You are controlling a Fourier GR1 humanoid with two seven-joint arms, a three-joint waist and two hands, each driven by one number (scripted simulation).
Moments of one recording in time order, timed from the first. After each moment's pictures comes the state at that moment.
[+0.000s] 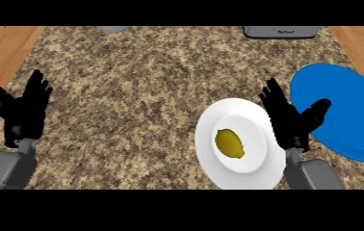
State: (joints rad) left arm -0.20 0.53 -0.11 -1.31 0.42 0.44 0.14; right arm -0.16 -0.22 0.18 -1.38 -0.41 -0.26 0.10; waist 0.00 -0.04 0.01
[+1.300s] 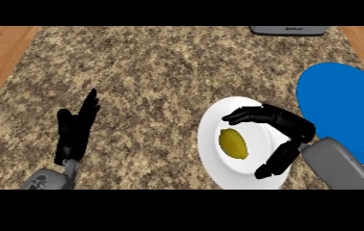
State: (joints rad) left arm -0.12 0.41 -0.33 -1.39 0.30 0.40 0.13; right arm -0.37 -0.52 0.48 -1.29 0.02 0.42 -0.69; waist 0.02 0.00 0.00
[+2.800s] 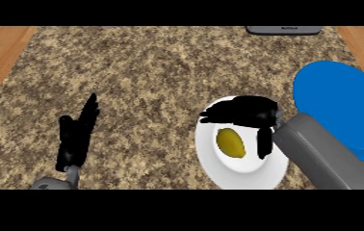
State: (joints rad) left arm -0.05 0.32 -0.26 -1.44 0.17 0.37 0.16; right arm -0.59 -0.44 0.60 -1.21 0.70 0.55 -0.53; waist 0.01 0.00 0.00
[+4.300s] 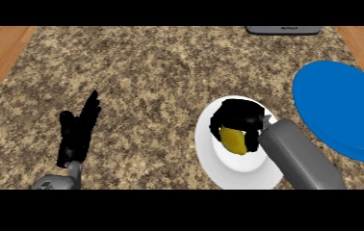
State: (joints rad) left arm -0.05 0.22 -0.14 -1.44 0.05 0.25 0.21; right arm -0.53 -0.27 0.46 -1.06 0.99 0.35 -0.70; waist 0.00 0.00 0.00
